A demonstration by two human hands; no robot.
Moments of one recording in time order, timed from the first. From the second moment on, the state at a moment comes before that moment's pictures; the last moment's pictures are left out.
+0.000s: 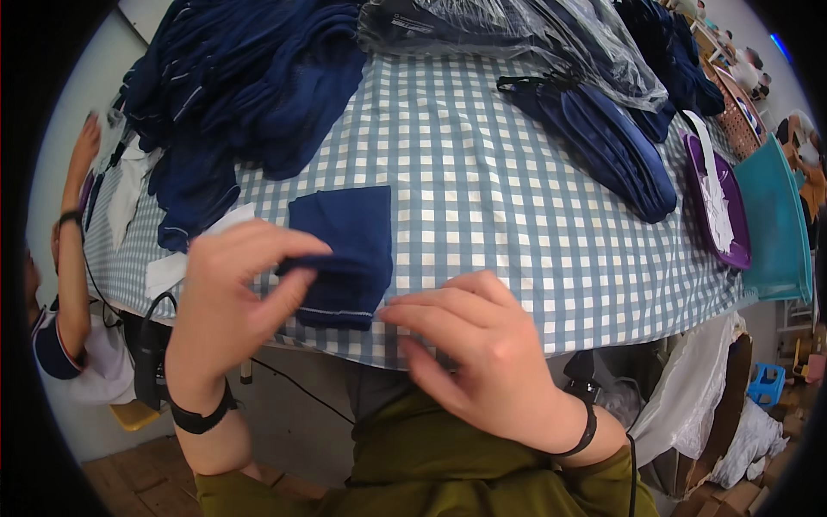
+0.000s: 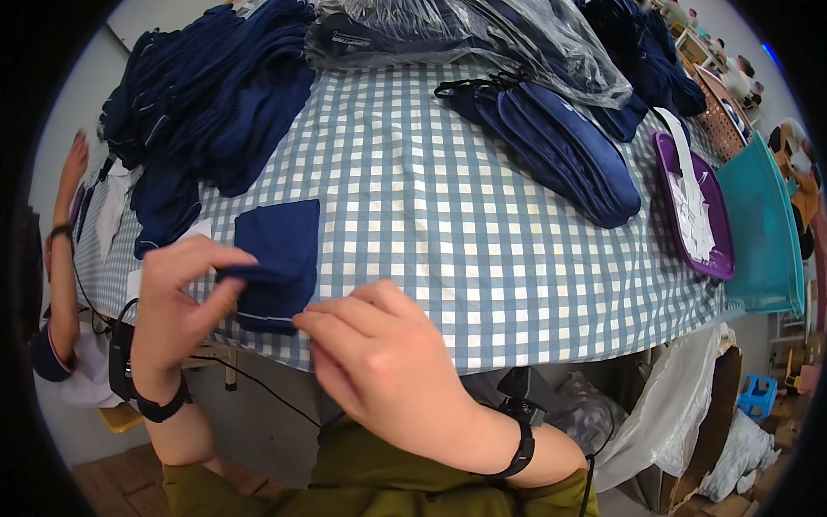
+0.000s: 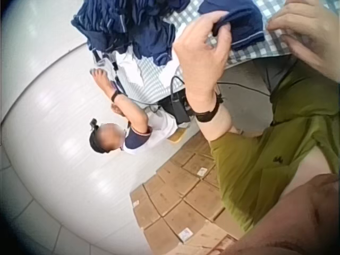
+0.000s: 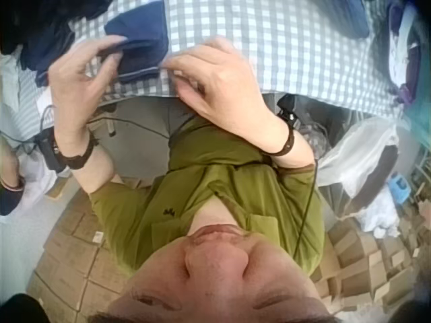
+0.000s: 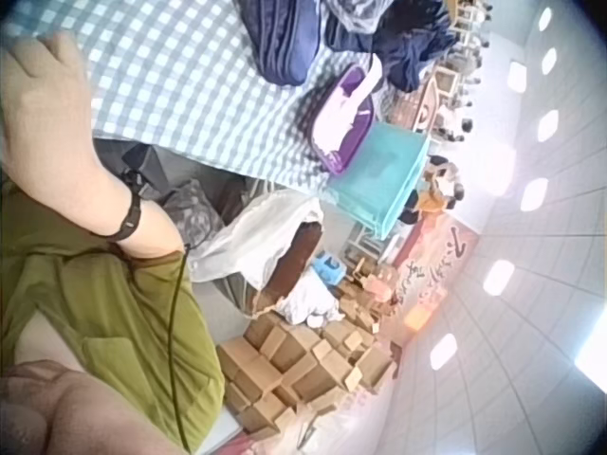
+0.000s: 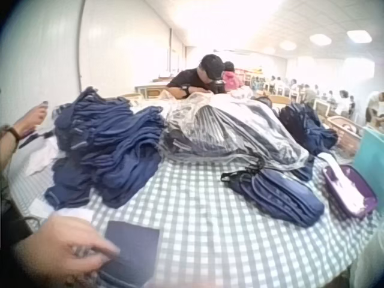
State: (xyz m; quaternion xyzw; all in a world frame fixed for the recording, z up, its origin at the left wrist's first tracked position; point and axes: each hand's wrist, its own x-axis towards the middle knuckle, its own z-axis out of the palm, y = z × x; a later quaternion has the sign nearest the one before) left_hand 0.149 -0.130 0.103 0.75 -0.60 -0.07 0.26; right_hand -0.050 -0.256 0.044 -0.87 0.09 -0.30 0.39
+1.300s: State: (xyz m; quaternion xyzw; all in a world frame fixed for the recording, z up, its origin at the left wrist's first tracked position) left_hand 0.104 -0.163 0.049 0.83 -0.56 0.02 0.05; right_hand -0.127 -0.322 0.090 -0.84 0.21 -0.41 0.30
